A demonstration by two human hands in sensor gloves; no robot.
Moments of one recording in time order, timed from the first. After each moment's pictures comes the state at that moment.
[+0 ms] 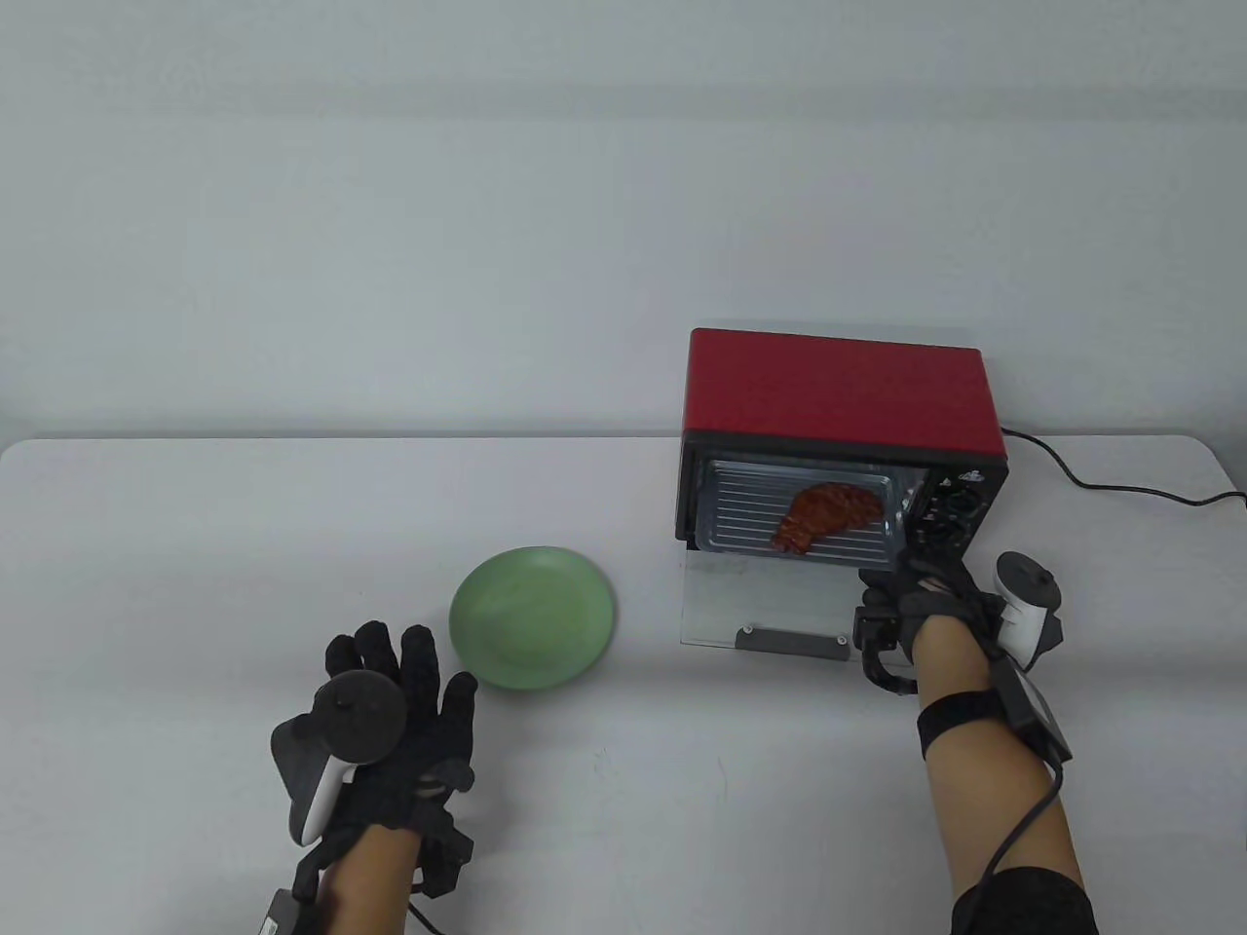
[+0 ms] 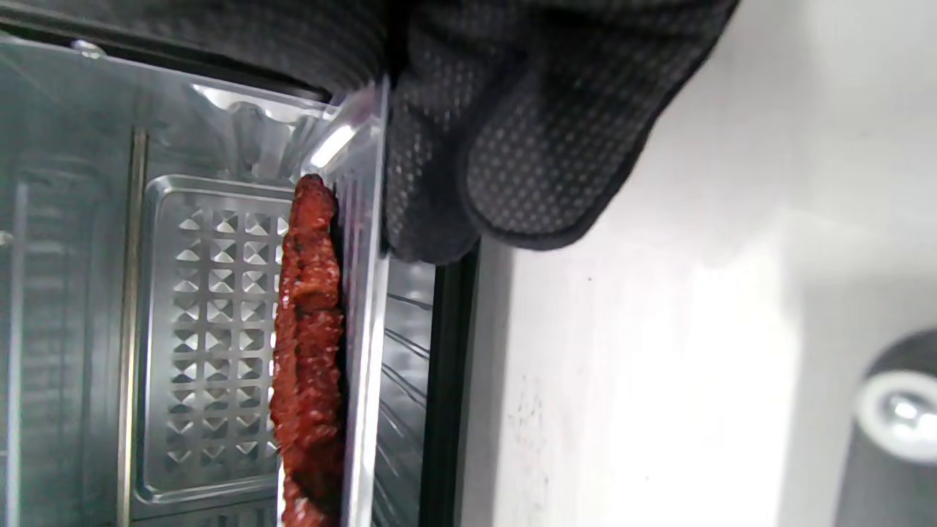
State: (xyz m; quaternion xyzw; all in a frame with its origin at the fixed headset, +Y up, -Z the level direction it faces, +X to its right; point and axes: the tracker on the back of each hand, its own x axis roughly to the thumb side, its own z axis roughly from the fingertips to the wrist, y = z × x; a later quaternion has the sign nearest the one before) left_hand -0.232 -0.692 -0.311 0.00 0.07 0.31 0.95; right_hand 0.334 -0.769 -0.485 -0.29 0.04 0.69 0.66
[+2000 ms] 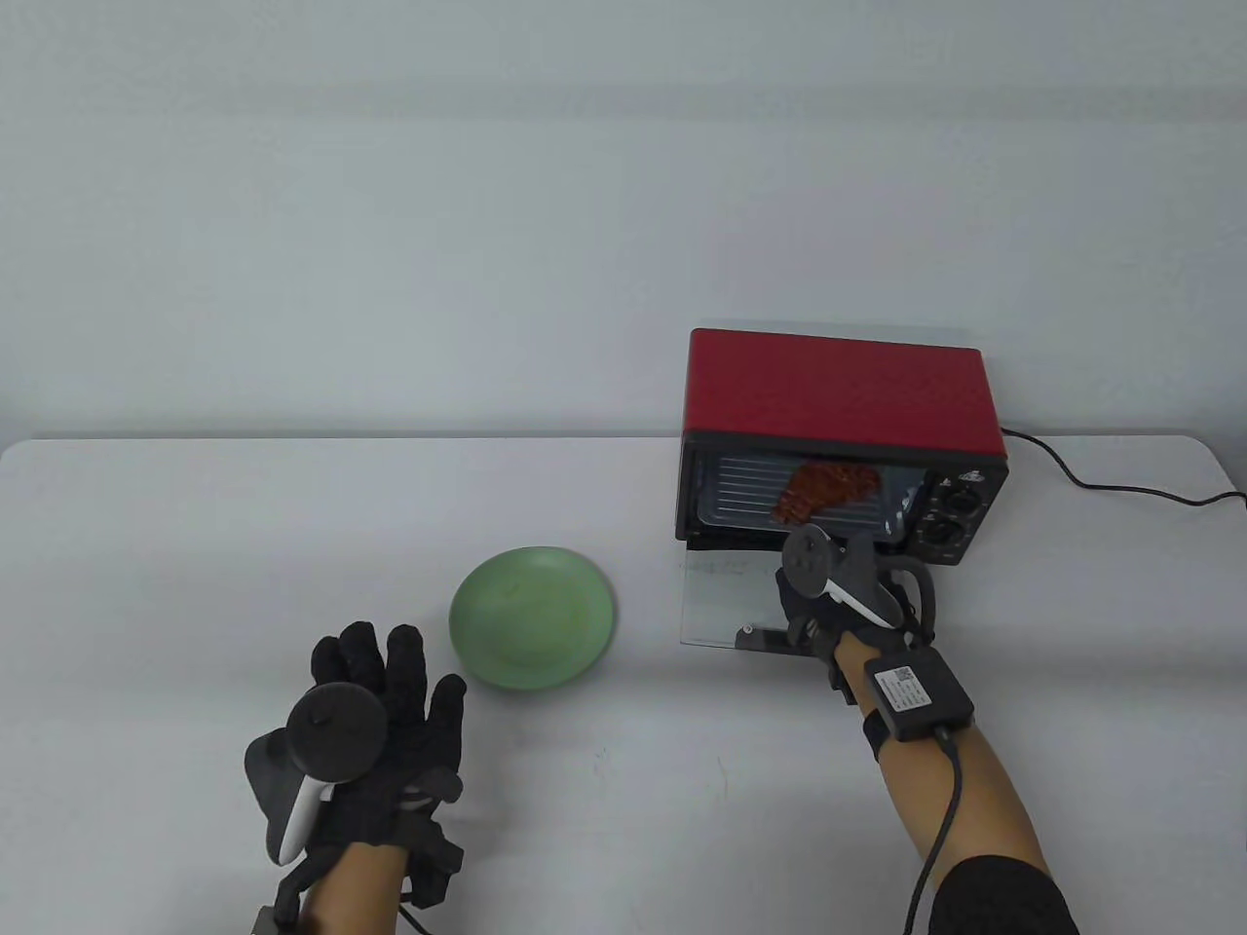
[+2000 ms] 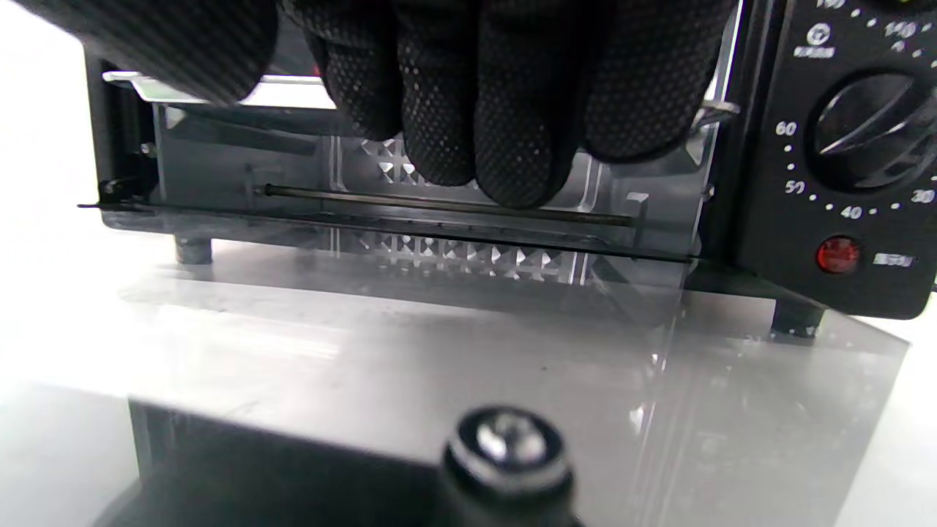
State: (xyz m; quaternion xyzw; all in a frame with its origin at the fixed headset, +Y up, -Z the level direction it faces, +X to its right) left_hand -0.239 -0.678 -0.296 0.02 0.06 0.33 0.94; right_hand 0.202 -0.720 -0.507 0.00 -0.03 1.00 -0.02
